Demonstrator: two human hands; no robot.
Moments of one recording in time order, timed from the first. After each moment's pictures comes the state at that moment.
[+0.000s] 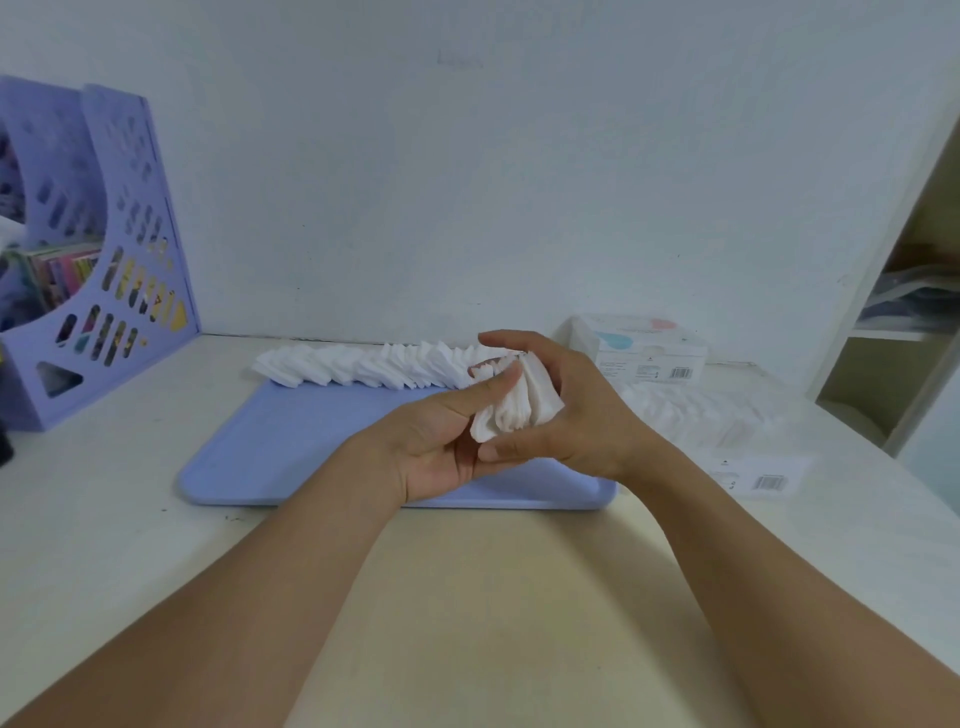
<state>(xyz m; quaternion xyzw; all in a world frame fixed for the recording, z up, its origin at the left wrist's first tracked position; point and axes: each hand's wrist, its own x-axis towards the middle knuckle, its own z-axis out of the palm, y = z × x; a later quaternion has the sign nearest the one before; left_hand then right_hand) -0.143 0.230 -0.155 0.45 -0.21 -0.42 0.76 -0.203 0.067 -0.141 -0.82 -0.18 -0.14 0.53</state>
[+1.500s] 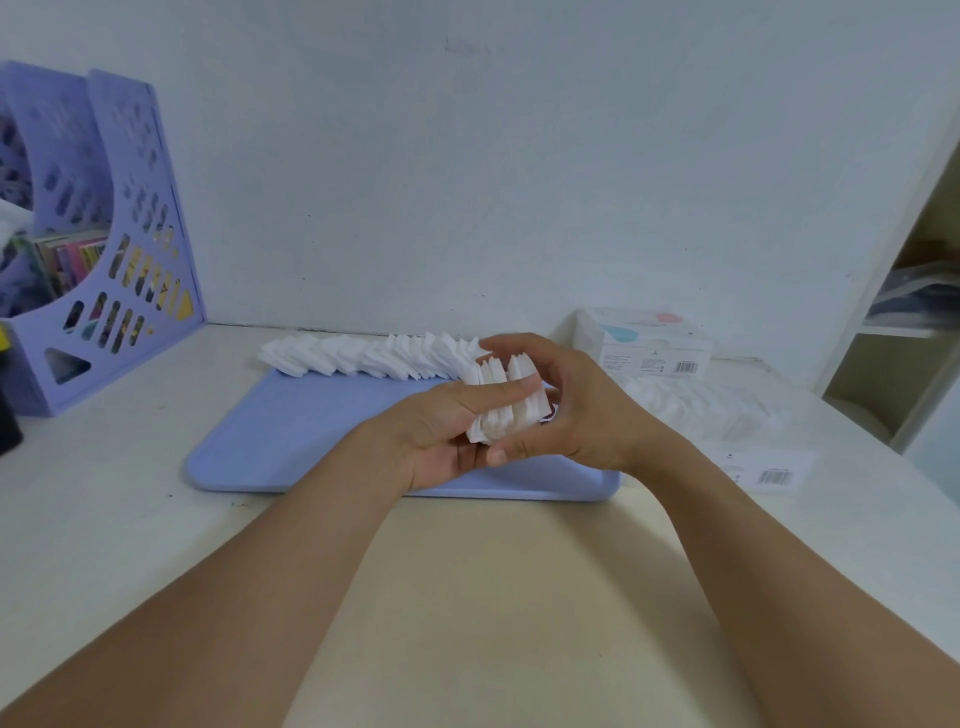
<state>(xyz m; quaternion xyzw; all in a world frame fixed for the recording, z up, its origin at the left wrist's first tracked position) -0.148 0.230 -0.153 0.53 -0.21 -0.38 0.73 -0.199 0.060 -0.144 -0.86 -0.18 -0.12 0.46</state>
